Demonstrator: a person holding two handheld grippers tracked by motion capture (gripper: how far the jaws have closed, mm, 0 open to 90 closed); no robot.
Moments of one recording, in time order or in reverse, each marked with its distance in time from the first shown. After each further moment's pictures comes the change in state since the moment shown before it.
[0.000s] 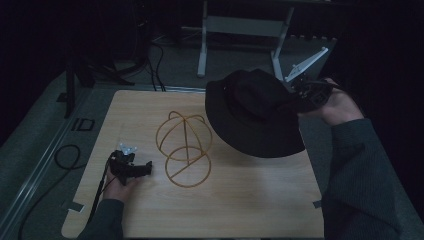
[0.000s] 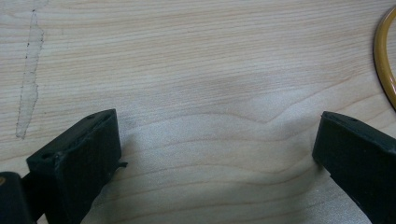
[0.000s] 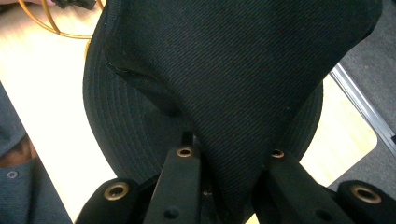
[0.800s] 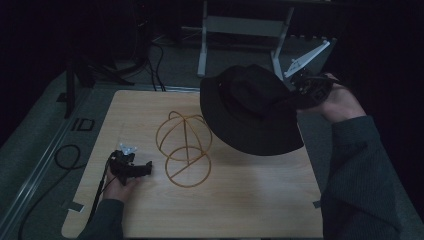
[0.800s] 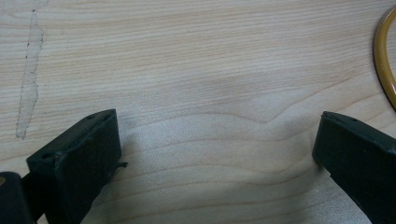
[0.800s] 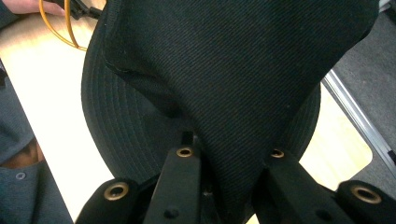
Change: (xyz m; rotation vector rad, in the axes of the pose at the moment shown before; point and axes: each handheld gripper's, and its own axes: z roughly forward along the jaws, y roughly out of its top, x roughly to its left) left arm 0.000 0.000 0.000 0.000 0.001 0.000; right arm 0.007 0.012 -0.012 -0.031 0.006 -0.038
